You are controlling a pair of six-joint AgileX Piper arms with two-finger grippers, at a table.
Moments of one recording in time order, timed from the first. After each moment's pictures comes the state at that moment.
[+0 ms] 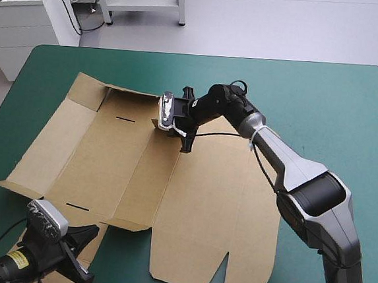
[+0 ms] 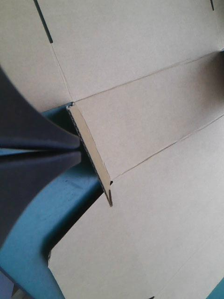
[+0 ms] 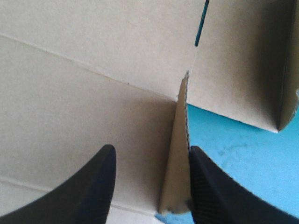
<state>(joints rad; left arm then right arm) -0.18 0.32 -0.44 -0.52 0.89 0.55 0.57 2.14 -1.98 0.46 0.88 -1.33</state>
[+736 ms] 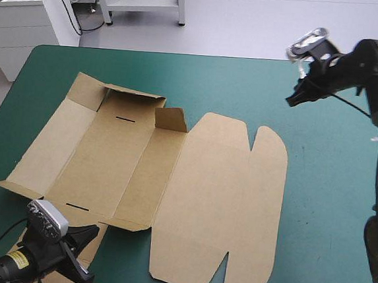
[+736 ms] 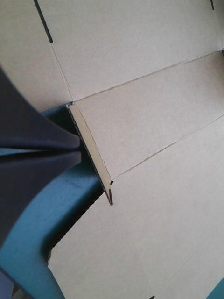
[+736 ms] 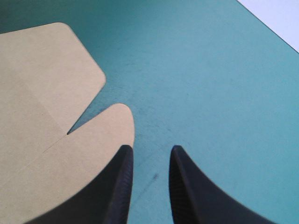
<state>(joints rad) -0.18 0.32 -0.44 -0.52 0.89 0.55 0.05 1.70 -1.97 0.20 1.24 -0.62</state>
